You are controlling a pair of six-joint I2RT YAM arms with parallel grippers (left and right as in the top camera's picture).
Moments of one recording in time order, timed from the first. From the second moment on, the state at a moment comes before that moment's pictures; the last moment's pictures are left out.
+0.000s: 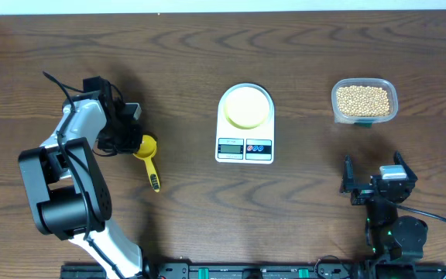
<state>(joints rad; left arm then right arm) 0.22 1.92 1.20 -0.86 0.14 0.28 -0.02 0.01 0.01 -0.07 -0.04 -0.10</state>
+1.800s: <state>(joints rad) 0.22 1.68 1.20 -0.83 0.20 -0.11 -0.02 0.01 0.01 -0.07 -0.04 -0.10</state>
